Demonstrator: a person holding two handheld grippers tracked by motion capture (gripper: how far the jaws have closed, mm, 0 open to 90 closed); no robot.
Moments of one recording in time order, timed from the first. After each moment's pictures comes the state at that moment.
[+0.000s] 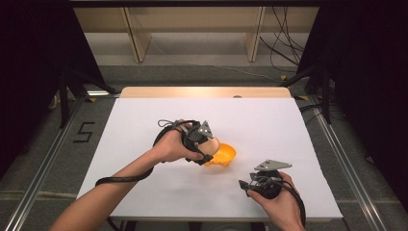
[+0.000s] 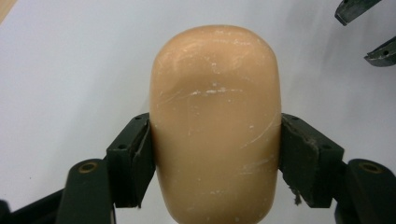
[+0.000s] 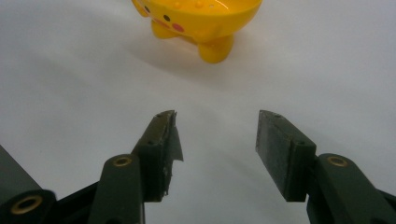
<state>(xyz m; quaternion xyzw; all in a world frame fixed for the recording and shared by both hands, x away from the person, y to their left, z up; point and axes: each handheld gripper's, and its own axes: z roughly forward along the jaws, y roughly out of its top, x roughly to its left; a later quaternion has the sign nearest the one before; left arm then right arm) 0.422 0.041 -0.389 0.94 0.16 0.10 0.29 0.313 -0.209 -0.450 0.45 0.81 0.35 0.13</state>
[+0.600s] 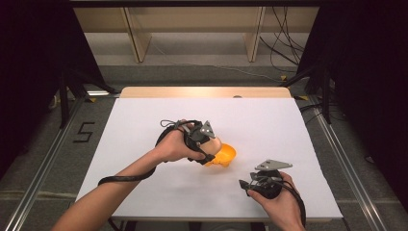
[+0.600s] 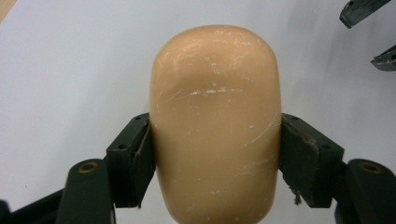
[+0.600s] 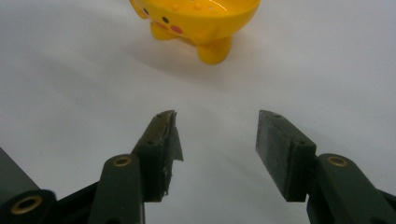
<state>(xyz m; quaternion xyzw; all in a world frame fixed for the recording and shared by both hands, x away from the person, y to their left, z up) 0.426 0.036 -0.393 0.94 0.16 0.10 0.29 0.311 -0.208 -0.447 0.47 0.80 0.34 0.11</state>
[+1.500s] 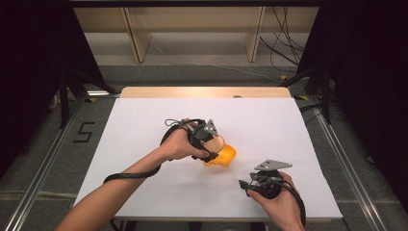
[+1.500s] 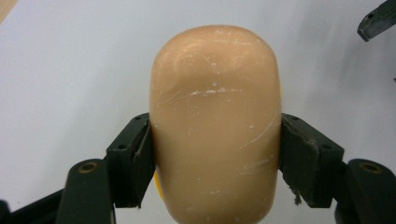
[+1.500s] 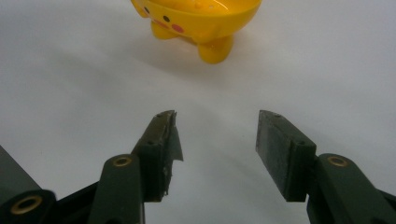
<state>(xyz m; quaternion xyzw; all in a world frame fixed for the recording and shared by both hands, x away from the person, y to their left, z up) 0.436 0.027 -0.401 0.94 0.16 0.10 0.30 0.312 -0.208 -0.448 0.47 0.81 0.34 0.12</state>
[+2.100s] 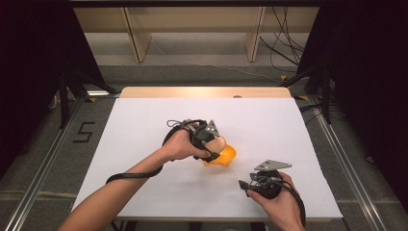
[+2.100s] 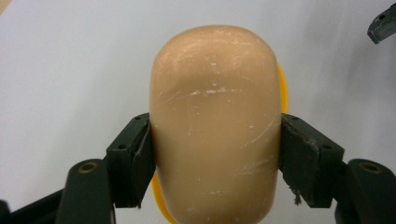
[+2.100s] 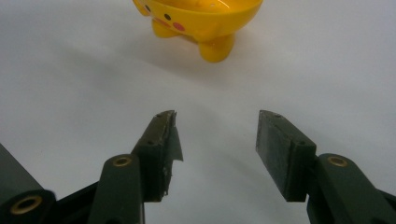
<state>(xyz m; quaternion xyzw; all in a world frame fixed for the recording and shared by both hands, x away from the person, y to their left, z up) 0.439 0.022 -0.410 0.93 0.17 0.10 0.30 0.311 -0.208 -0.449 0.47 0.81 0.34 0.11</state>
